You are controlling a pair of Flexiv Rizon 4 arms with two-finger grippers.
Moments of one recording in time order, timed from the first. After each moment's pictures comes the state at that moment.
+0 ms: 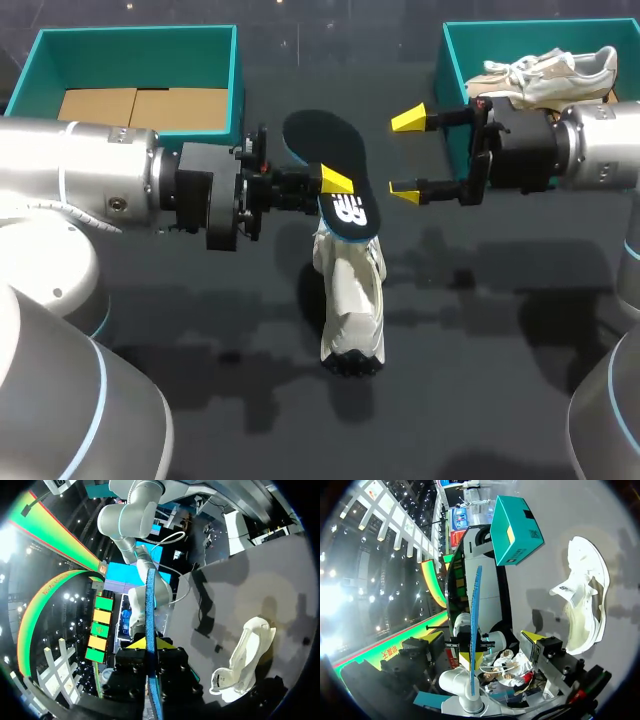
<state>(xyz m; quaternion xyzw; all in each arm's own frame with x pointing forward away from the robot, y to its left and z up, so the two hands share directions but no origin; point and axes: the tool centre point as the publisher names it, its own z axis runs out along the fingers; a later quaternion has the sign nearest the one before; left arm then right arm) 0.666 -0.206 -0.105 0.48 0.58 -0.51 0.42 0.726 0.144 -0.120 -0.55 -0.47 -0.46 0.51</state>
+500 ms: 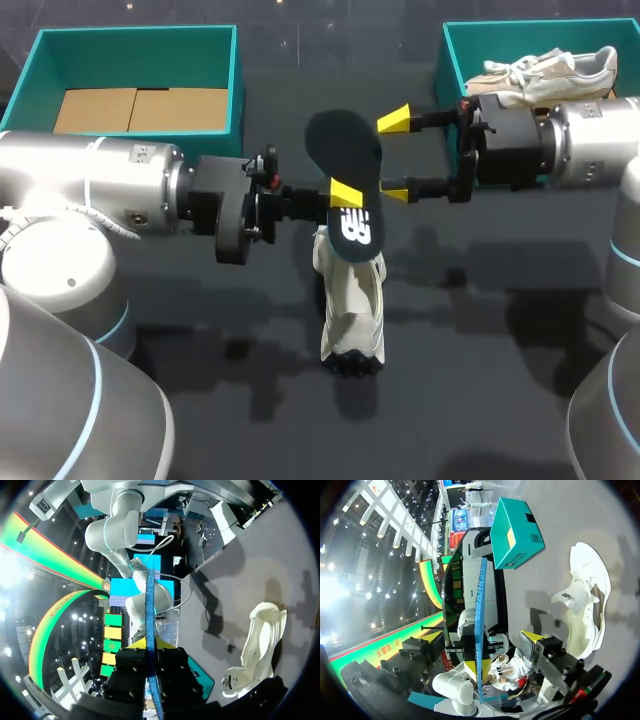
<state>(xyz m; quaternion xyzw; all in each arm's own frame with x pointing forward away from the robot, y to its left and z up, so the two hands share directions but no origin) 0.666 -0.218 -0.122 0.52 0.51 -0.52 0.45 0.733 0.157 -0.124 -0.55 -0.49 -0.47 0.49</state>
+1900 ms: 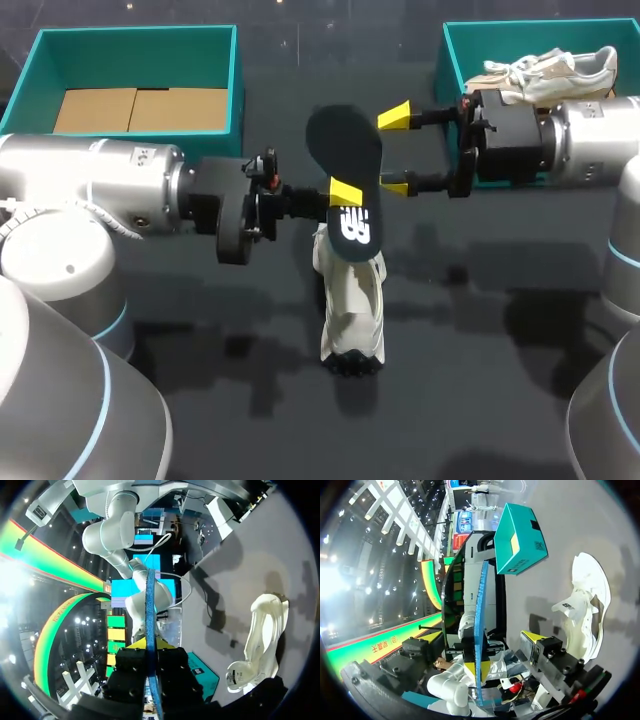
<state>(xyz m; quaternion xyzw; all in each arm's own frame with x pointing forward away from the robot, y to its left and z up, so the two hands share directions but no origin) 0.674 -0.217 -0.123 0.52 0.49 -0.51 0.47 0.740 0.156 -0.122 -0.54 -0.50 -0.50 0.46</state>
